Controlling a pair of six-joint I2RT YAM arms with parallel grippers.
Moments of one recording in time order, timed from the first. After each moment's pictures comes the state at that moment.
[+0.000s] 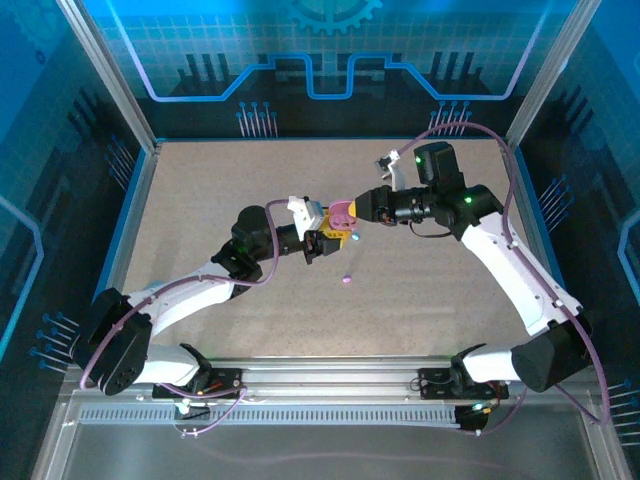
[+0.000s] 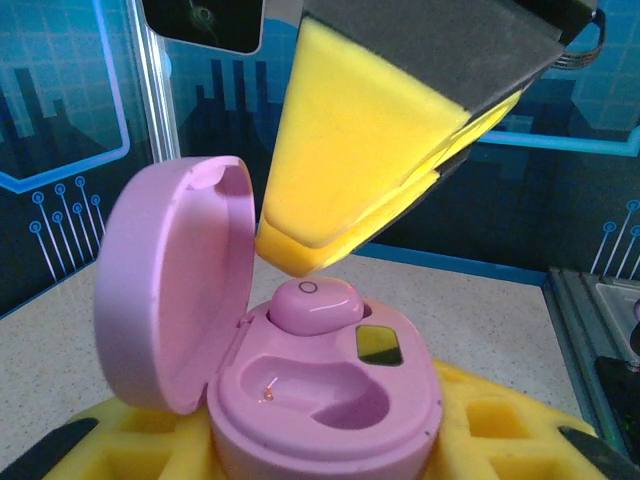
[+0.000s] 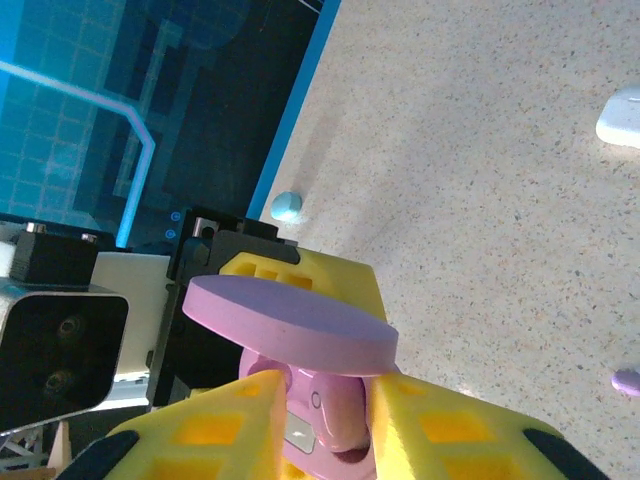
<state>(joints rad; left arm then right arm) -0.61 1.34 0.73 0.61 0.59 -0.01 0.40 1.34 1.38 -0.74 -0.74 0.50</state>
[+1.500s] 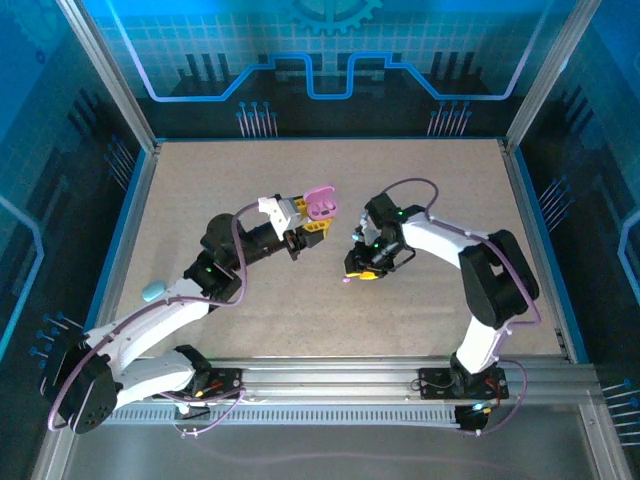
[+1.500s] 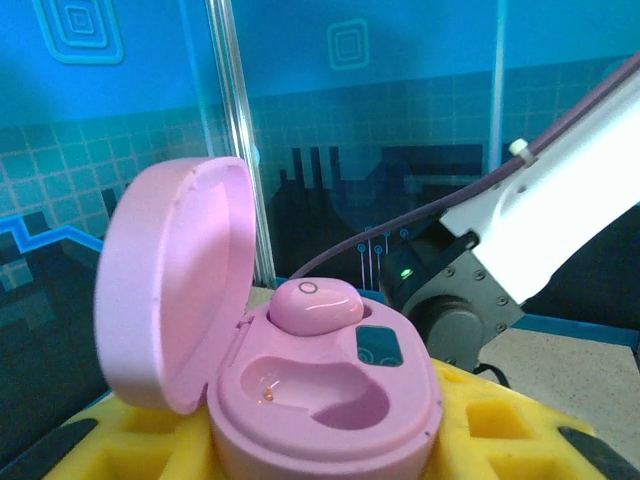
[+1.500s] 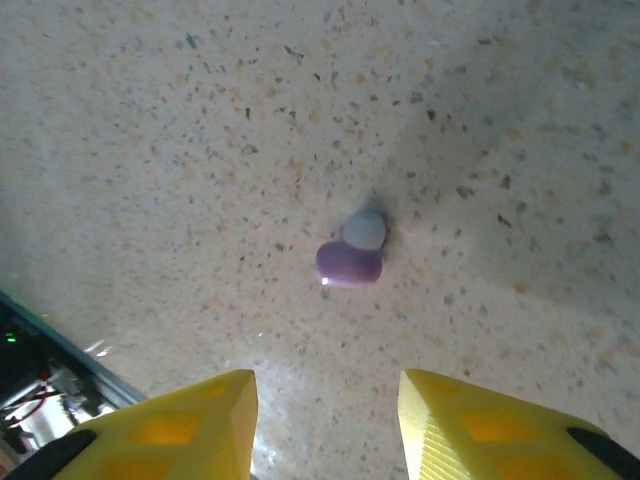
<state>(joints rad) -0.61 1.10 0.70 0.53 0.42 0.05 0.49 1.79 1.15 -0.75 -0.50 0.46</state>
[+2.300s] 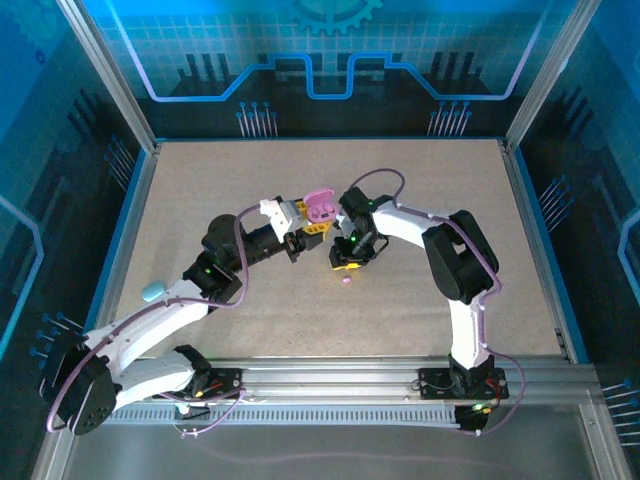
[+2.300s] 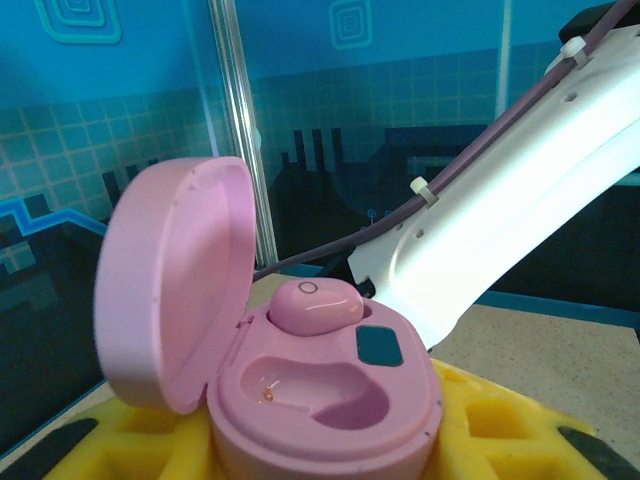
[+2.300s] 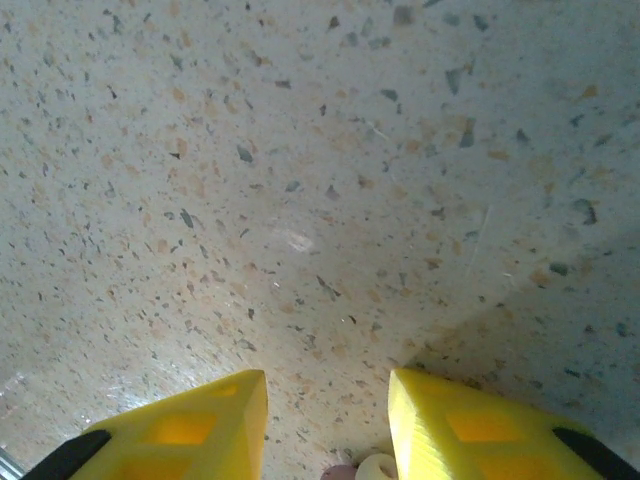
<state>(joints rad) -0.61 1.09 0.70 0.50 0.41 0.07 0.55 2.03 1.39 -0.78 -0.40 0.33</state>
